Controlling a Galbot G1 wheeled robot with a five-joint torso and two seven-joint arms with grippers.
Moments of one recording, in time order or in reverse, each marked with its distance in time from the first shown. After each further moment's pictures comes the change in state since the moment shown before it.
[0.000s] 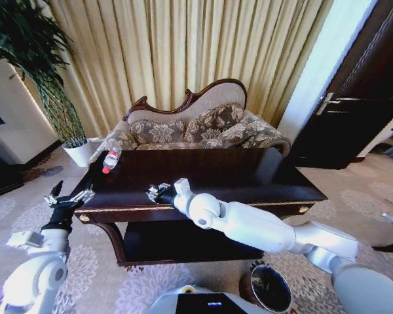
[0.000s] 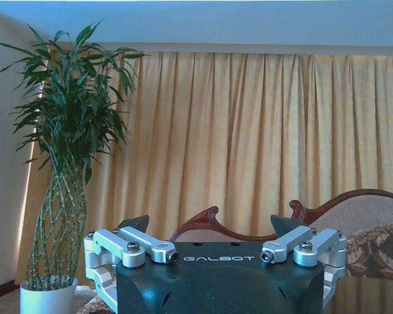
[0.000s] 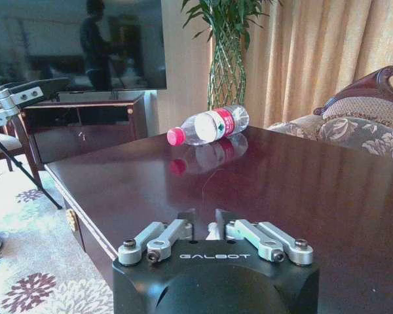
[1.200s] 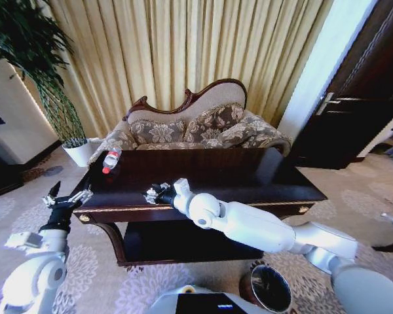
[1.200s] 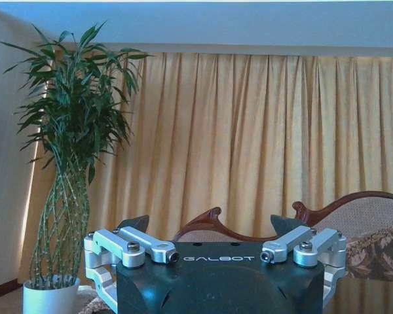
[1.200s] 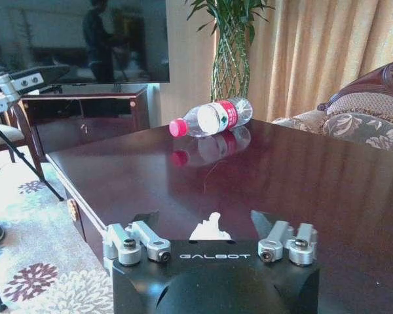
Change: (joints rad) left arm -0.005 -0.005 -0.004 0.012 -0.004 -0.007 0.003; right arm -0.014 0.003 0.001 -0.014 -0.029 -0.020 -0.027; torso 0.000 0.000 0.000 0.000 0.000
